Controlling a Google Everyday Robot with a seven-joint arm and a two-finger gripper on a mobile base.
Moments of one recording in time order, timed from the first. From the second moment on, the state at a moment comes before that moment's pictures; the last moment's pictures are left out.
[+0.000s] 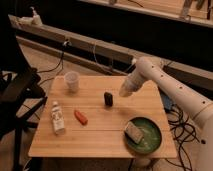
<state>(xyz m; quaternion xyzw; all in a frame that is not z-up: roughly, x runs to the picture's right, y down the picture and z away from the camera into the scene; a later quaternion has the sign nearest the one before) 0.120 0.030 0.831 -0.27 -0.20 0.05 0.94</state>
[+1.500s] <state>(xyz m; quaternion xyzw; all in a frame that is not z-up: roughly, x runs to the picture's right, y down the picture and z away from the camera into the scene) 0.107 0.030 0.849 -0.28 -0.21 0.04 0.94</state>
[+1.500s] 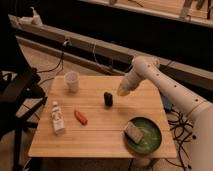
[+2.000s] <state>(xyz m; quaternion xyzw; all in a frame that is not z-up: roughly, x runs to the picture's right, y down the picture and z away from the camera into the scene) 0.102 0.038 0.850 -0.28 -0.21 0.03 0.93</state>
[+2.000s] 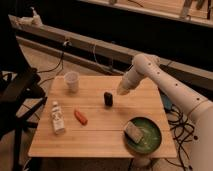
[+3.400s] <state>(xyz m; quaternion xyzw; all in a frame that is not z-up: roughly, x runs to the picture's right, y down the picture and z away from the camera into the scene) 0.087 0.047 0.866 -0.30 -0.23 0.01 0.93</state>
